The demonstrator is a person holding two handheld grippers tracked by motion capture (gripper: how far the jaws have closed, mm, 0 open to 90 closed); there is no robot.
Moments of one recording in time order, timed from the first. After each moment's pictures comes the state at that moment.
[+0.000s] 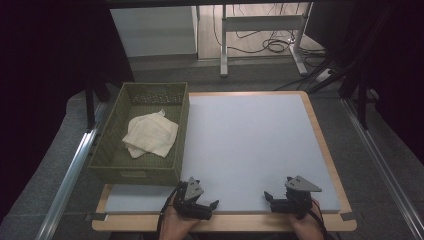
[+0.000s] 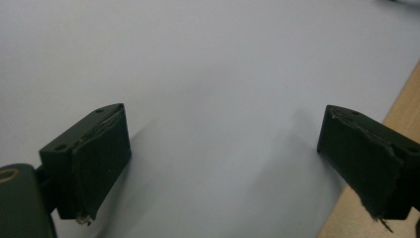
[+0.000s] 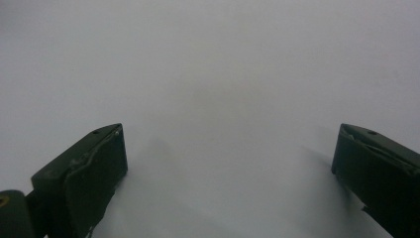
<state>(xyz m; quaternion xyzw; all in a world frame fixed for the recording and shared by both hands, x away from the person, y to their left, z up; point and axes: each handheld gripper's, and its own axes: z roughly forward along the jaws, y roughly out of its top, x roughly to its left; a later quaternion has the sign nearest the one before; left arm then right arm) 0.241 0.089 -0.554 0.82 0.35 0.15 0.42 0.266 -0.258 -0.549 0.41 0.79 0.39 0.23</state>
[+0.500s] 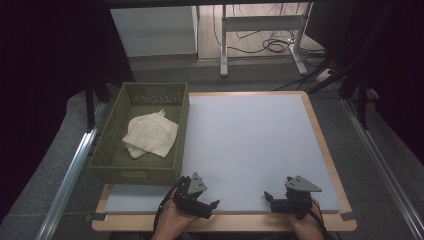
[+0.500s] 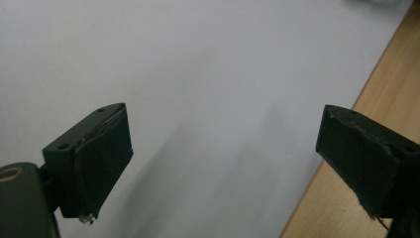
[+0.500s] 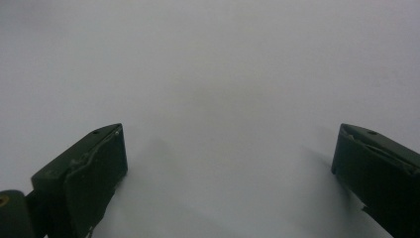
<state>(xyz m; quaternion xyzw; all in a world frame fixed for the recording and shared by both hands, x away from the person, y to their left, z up) 0.247 0.084 -0.523 0.86 0.32 0.13 0.38 0.266 -0.258 -0.549 0.41 0.79 0.39 0.23</state>
